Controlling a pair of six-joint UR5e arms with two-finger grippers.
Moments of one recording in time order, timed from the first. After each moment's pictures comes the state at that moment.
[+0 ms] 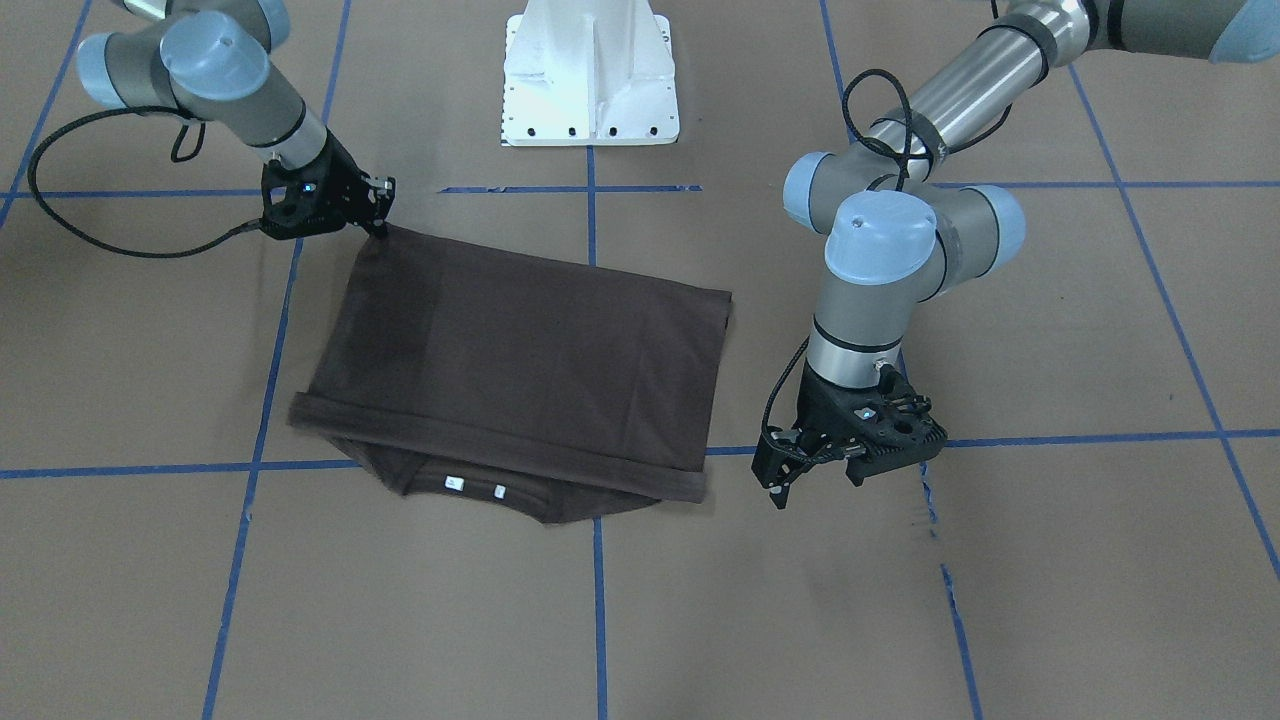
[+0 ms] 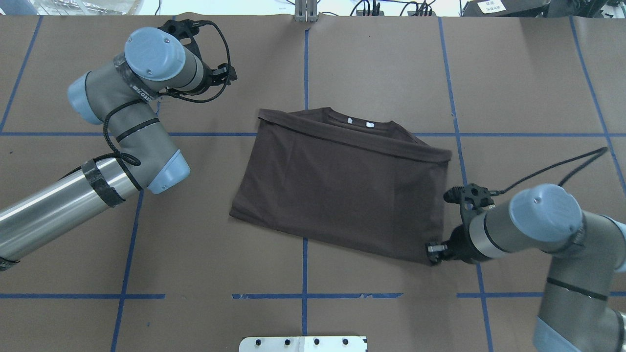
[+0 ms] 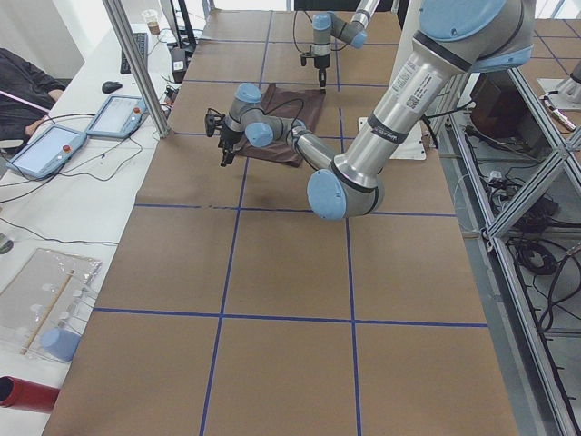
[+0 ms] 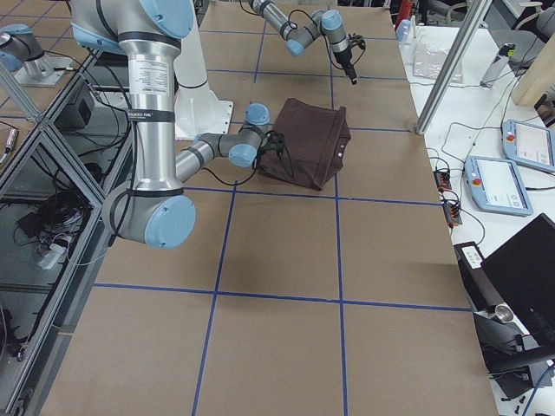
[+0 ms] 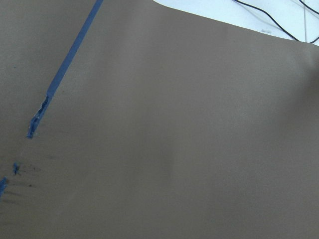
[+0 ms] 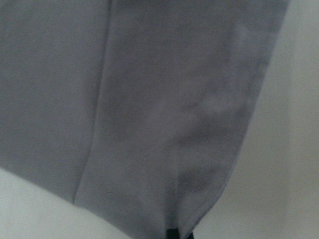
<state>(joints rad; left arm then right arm) -0.78 -2.25 -1.37 -1.98 -1.69 -1.34 0.38 -1.63 2.04 -1.09 2.00 1.29</state>
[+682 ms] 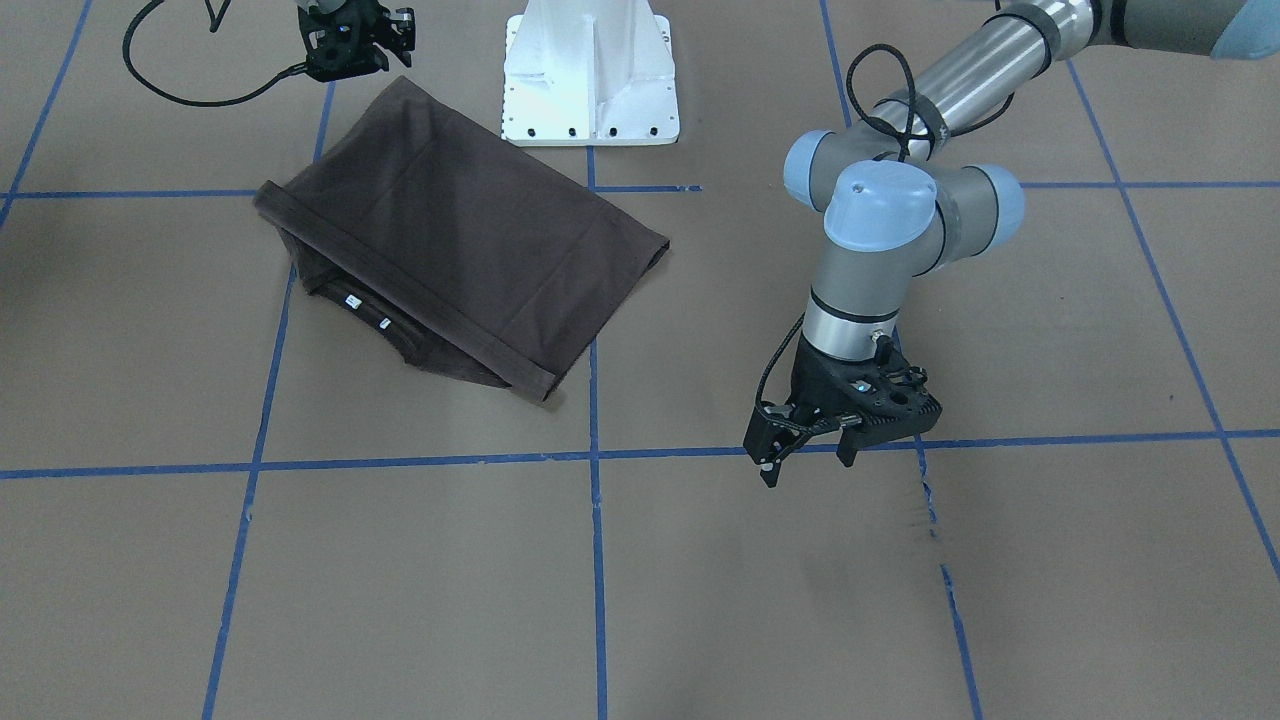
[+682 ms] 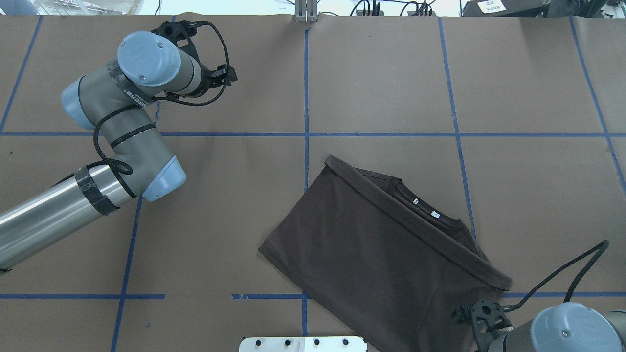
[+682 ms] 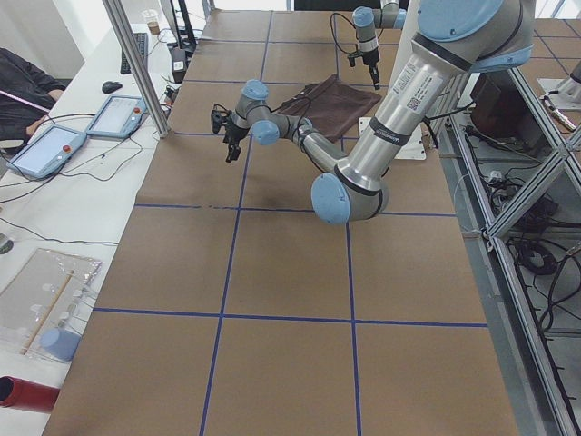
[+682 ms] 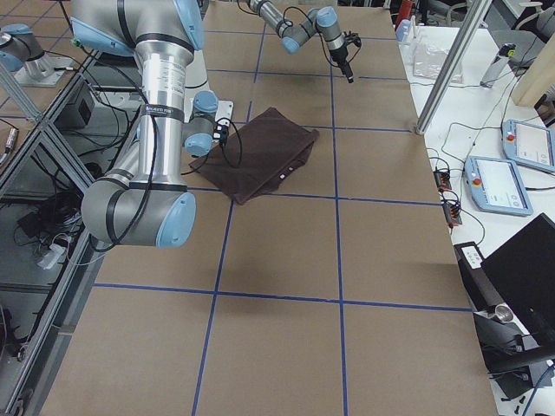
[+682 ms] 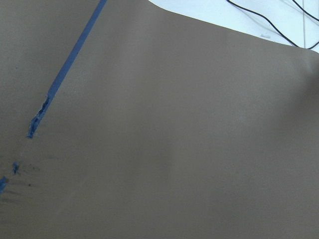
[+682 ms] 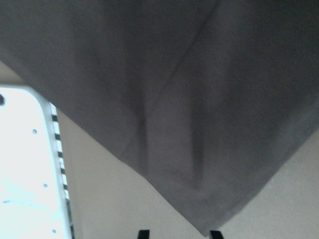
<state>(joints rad) -0.75 -2.20 -1.47 -1.97 -1.70 -1.36 0.02 -1.74 2.23 -1.08 1.88 1.56</state>
